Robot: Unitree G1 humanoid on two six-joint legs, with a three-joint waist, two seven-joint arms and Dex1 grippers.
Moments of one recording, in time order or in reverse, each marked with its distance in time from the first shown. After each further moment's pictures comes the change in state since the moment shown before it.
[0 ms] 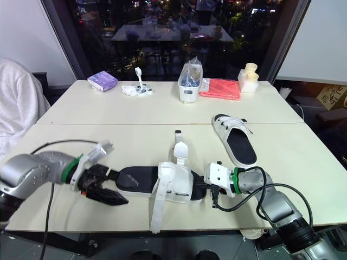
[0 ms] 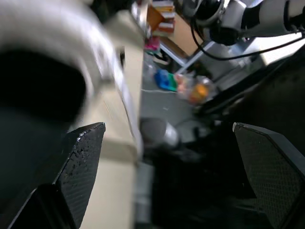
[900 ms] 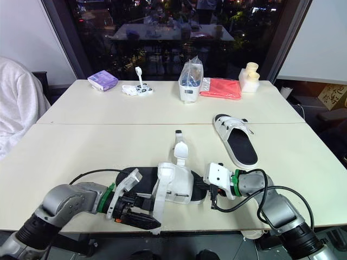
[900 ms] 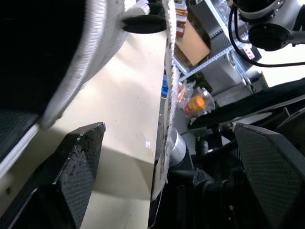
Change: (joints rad) left arm 0.108 -0.315 -0.064 -0.036 0.187 0.010 0.211; right arm 0.043 0.001 -0.019 -0.110 0.001 0.122 -0.028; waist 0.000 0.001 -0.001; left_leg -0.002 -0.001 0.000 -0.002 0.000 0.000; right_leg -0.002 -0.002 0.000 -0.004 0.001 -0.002
